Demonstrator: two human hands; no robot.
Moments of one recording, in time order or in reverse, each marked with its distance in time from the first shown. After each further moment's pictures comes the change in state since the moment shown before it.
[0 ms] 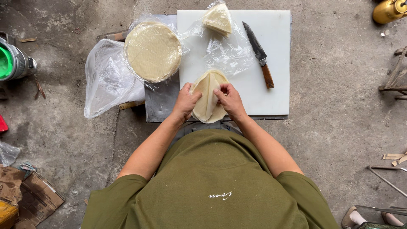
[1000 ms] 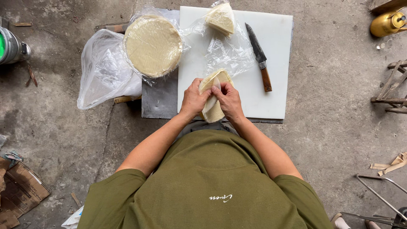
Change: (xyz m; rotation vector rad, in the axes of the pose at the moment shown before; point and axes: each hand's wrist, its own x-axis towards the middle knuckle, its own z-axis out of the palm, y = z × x) left_hand -0.025 0.029 0.044 0.621 0.136 0.254; right_hand -0.015 -0.026 0.005 0.021 -0.049 -0.050
